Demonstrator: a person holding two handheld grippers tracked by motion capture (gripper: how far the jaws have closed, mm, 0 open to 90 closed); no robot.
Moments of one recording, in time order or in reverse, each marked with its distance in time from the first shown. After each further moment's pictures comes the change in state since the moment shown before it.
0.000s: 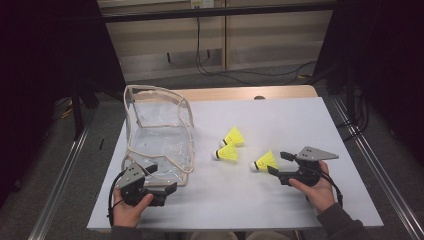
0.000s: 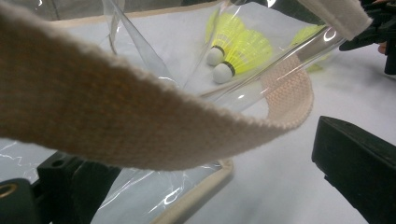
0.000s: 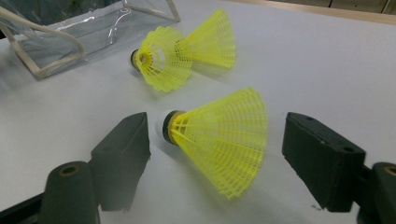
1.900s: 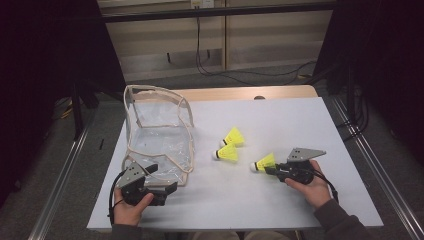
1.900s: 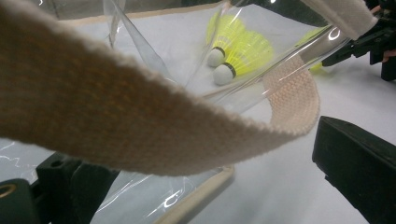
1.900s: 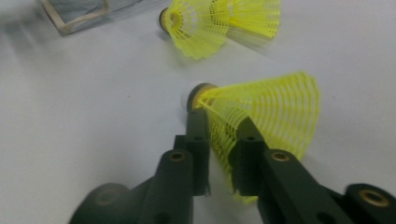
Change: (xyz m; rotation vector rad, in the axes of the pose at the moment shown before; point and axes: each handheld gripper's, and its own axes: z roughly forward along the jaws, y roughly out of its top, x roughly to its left) left arm 0.001 -0.001 0.001 -0.003 0.000 -0.004; right arm 0.002 -0.001 0.016 0.132 0.129 -0.064
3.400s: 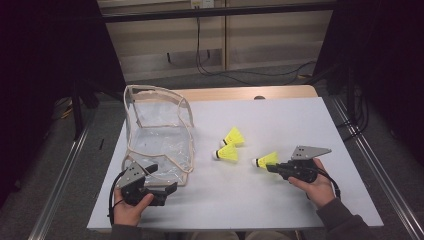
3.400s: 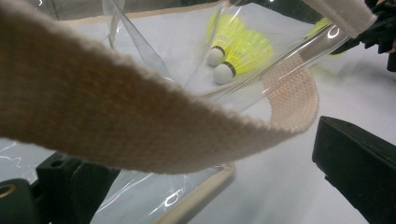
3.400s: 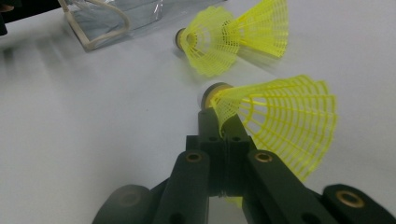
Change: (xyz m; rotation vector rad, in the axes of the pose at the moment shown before) left arm 0.000 0.000 0.000 0.003 0.000 0.010; right arm 0.000 0.008 -0.011 -0.042 0.046 -0.005
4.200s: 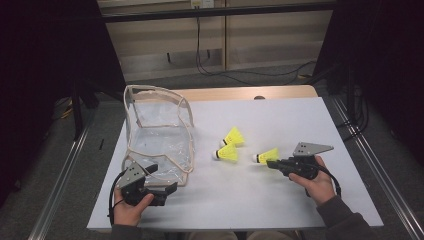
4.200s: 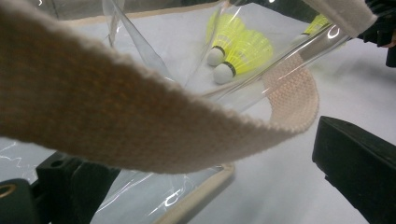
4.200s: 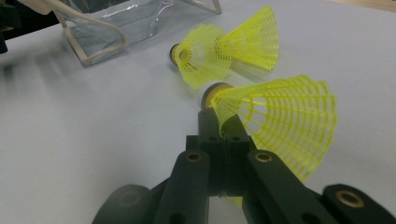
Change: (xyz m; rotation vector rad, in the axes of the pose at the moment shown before) left arm -0.001 0.000 0.000 -0.007 0.004 -0.004; right arm -0.005 0.007 -0.001 -0.033 -0.009 0.020
